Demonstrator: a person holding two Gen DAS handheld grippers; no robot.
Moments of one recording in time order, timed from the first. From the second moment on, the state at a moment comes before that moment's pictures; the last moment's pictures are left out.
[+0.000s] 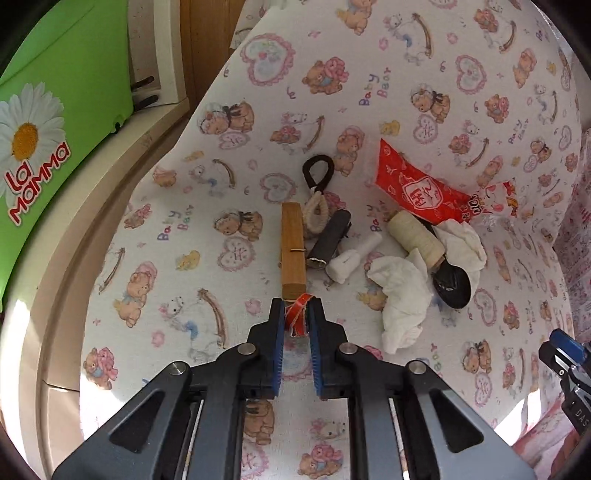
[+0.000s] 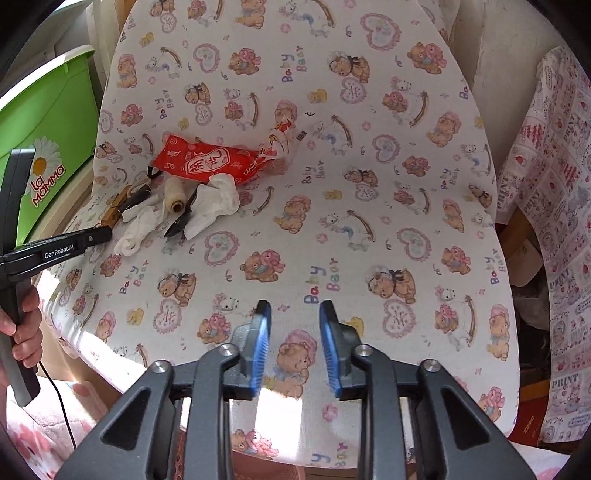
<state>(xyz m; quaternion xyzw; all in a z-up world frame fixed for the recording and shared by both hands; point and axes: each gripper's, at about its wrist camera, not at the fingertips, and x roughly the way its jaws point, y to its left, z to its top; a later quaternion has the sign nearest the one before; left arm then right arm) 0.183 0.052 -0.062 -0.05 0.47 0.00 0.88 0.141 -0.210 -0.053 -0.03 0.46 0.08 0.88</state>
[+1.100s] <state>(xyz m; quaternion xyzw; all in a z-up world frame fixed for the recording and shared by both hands) 0.151 0.041 -0.037 -0.07 0.44 -0.02 0.90 0.247 -0.143 -0.075 0.02 0.46 0.13 0.88</state>
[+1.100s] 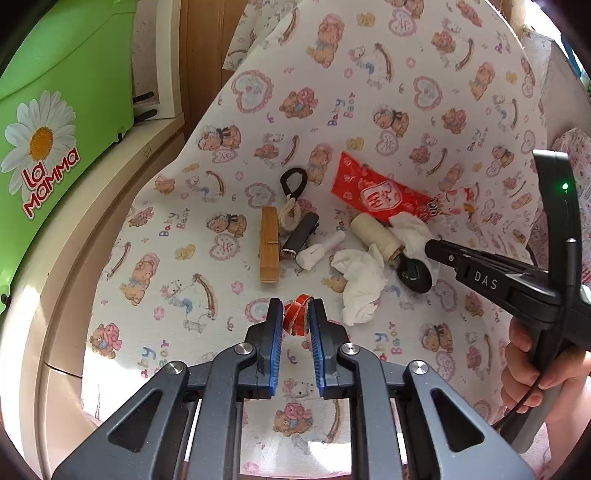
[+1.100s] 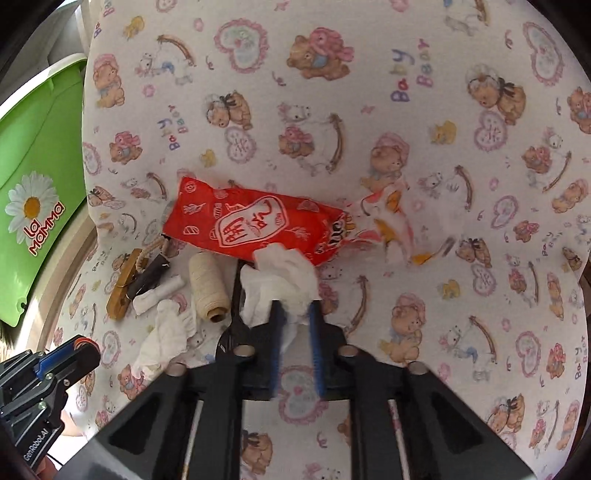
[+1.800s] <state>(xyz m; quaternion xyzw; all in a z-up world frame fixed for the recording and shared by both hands) 0.105 0.034 -0.022 -0.10 0.42 -0.03 0.90 0.146 -0.211 -0.021 0.05 0.41 0.15 0.90</state>
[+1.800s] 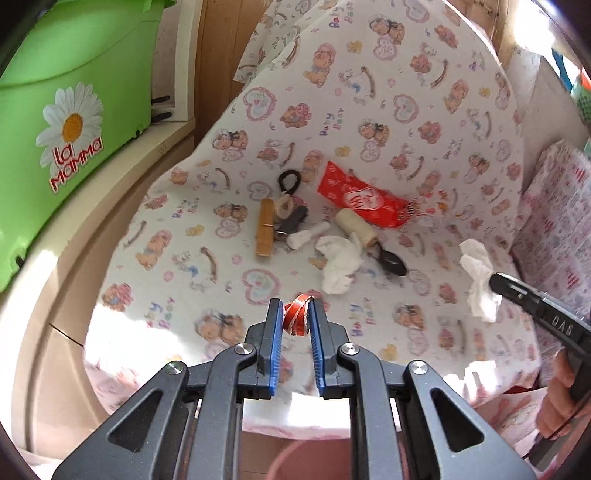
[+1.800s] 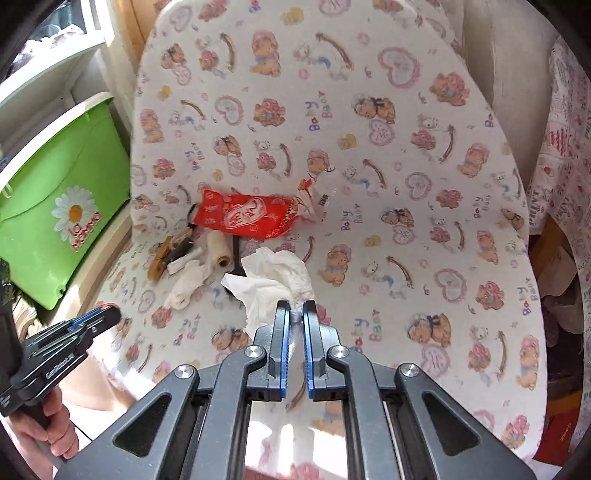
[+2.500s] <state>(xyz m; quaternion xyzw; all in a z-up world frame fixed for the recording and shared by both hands) -0.005 -0.027 -0.035 -0.05 0.43 -0.04 0.90 0.009 -0.217 -0.030 0.04 0.45 0.17 0.88</state>
